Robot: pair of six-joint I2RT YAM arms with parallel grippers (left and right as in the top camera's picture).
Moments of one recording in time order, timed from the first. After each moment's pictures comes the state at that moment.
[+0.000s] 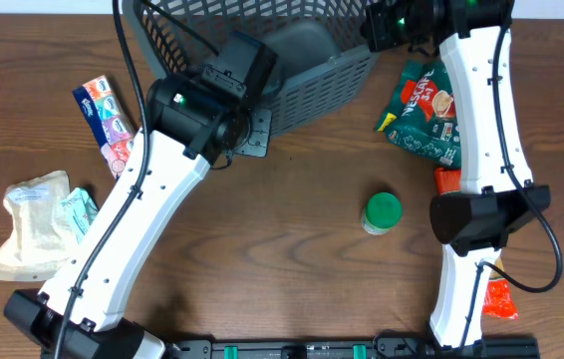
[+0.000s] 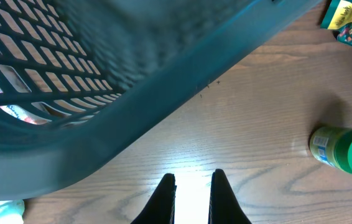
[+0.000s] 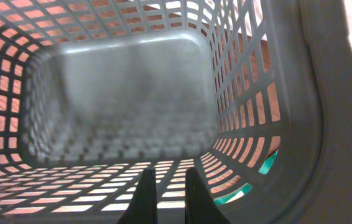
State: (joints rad) left arm -0.53 1.65 1.83 -1.32 -0.11 -0.33; right arm 0.18 2.22 2.57 -1.30 -0.22 -0.09
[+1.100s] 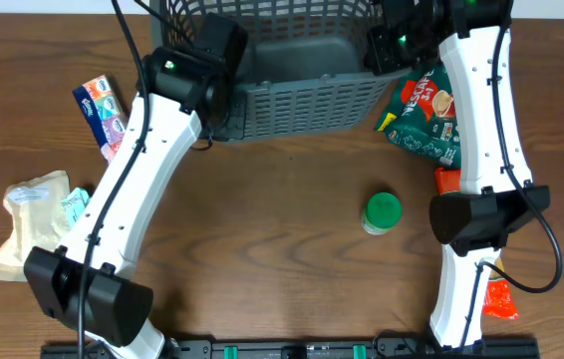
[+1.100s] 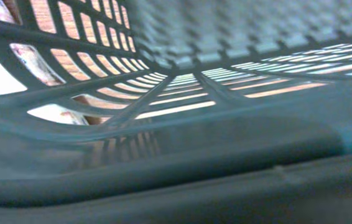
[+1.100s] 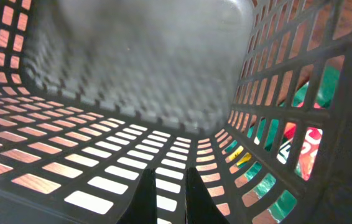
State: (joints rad) left arm -0.38 1.78 1.83 -1.32 -0.11 -0.28; right arm 0.18 2.22 2.58 -1.52 -0.22 -0.10
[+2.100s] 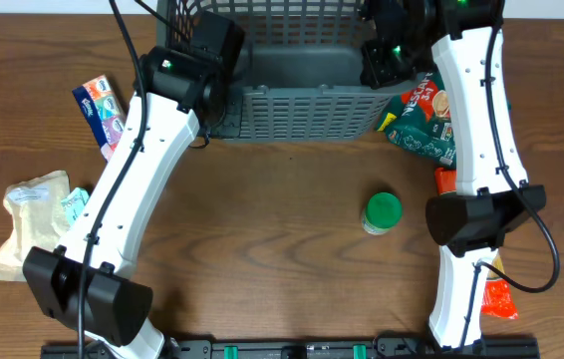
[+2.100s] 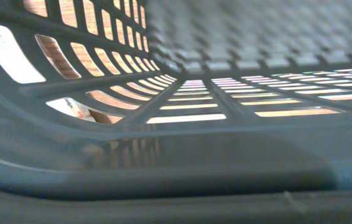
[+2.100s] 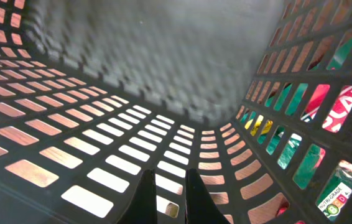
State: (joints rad) left arm -0.38 1.78 1.83 -1.31 -0.14 -0.26; right arm 0.20 2.22 2.58 -1.61 -0.21 -0.11
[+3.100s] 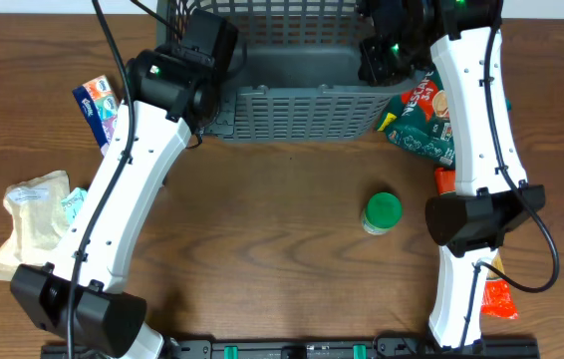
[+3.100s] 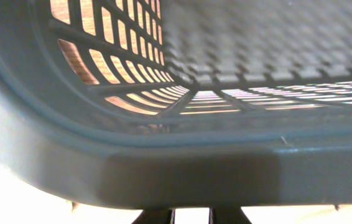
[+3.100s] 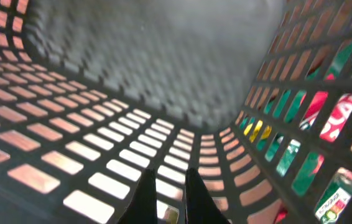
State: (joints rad) left arm -0.37 1.73 1.83 -1.30 -0.19 -0.25; right arm 0.21 2.22 2.58 -1.61 -0.21 -0.12
